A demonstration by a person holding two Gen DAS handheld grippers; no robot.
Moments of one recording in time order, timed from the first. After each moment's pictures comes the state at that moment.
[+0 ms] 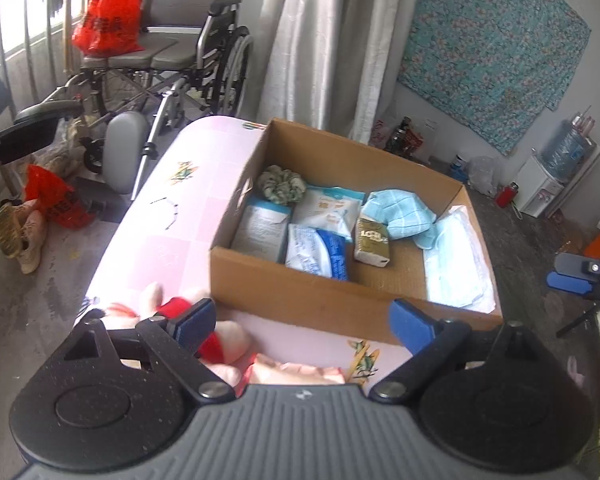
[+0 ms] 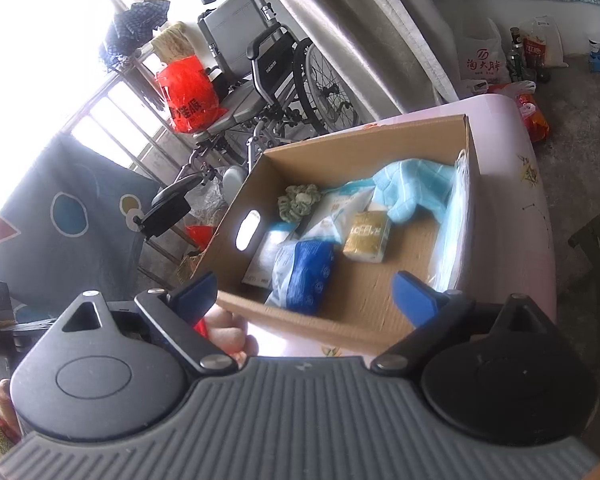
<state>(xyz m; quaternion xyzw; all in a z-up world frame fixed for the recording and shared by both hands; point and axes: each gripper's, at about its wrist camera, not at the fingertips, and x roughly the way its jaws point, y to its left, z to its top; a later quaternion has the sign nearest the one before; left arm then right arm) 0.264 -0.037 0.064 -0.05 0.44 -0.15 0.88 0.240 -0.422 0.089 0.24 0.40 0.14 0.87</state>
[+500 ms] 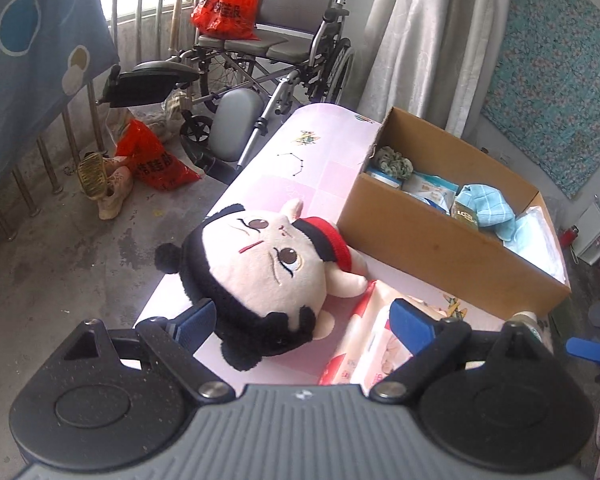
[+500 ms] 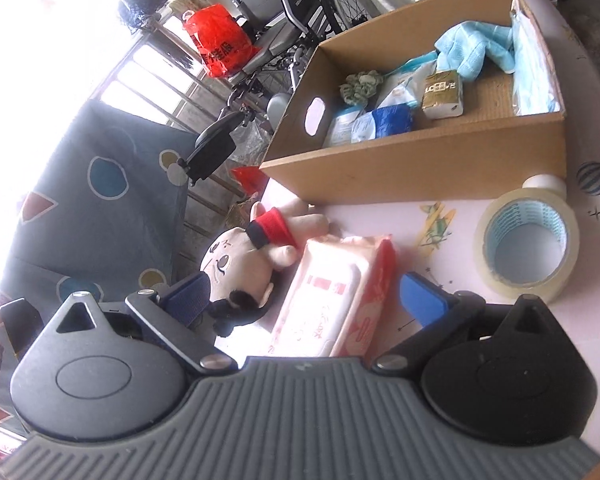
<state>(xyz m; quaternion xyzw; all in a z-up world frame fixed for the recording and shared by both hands) 0.146 0.064 0.023 -0.10 0.42 -0.01 0.90 0.140 -0.290 0.037 0.31 0.45 0.18 0.82</state>
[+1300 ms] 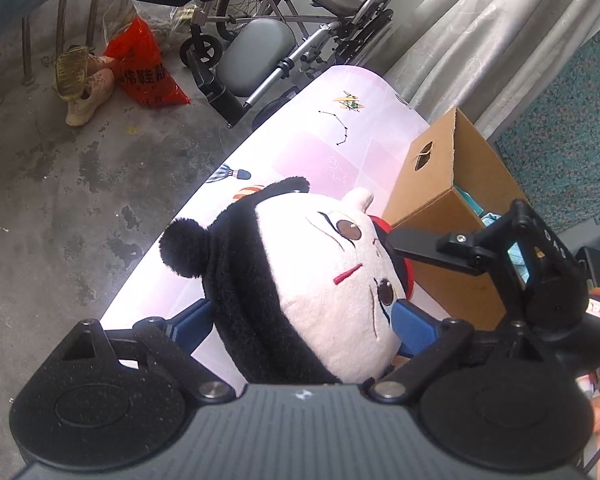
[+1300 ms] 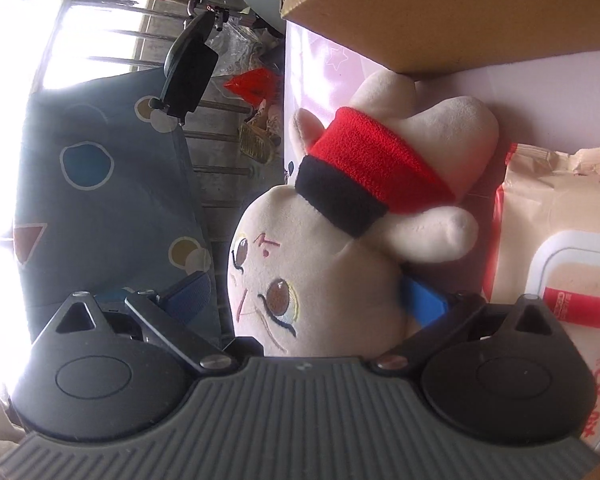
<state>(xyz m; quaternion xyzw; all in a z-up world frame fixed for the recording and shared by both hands) 0.212 0.167 -0.062 -0.25 0.47 -0.04 0.84 0.317 -0.083 -0.096 0.41 0.60 0.18 0.67</state>
